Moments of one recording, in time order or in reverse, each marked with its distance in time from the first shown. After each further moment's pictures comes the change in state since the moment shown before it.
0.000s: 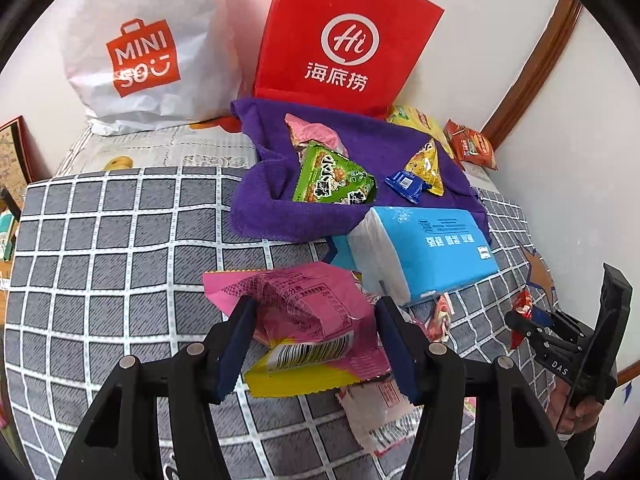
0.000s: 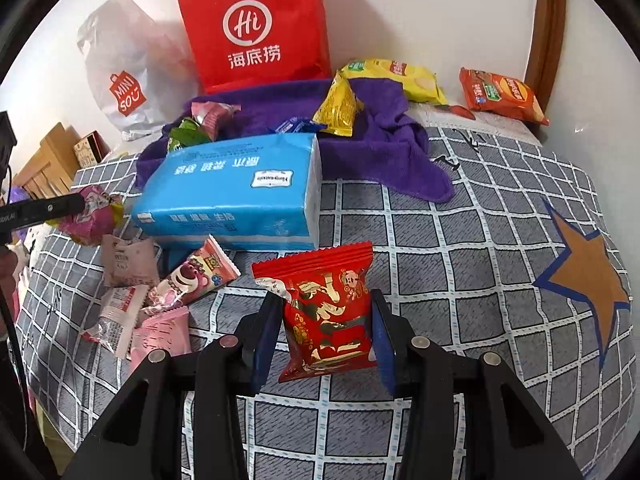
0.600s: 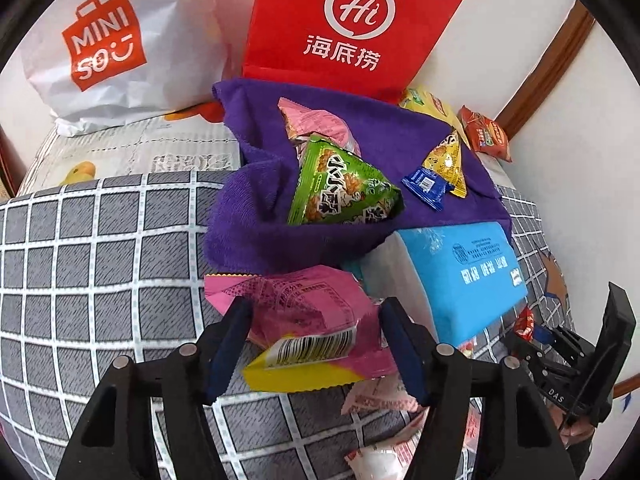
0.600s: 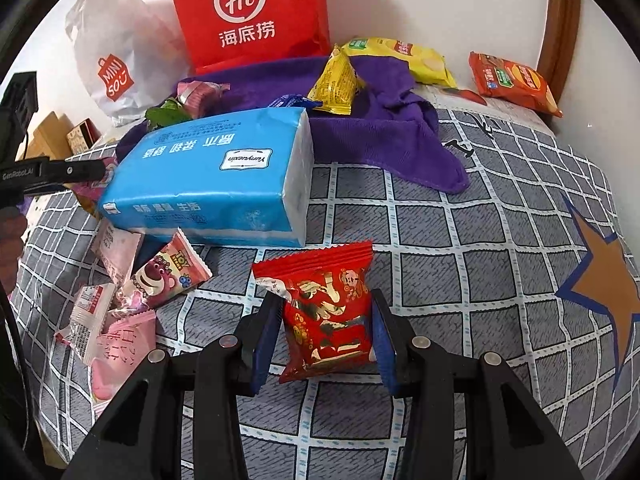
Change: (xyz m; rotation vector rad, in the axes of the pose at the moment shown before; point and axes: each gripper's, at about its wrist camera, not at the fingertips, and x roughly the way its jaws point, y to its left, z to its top) left arm 0.057 0.002 0.035 0.006 0.082 -0.004; right arm 0.037 -0.008 0.002 -0.019 0.050 0.004
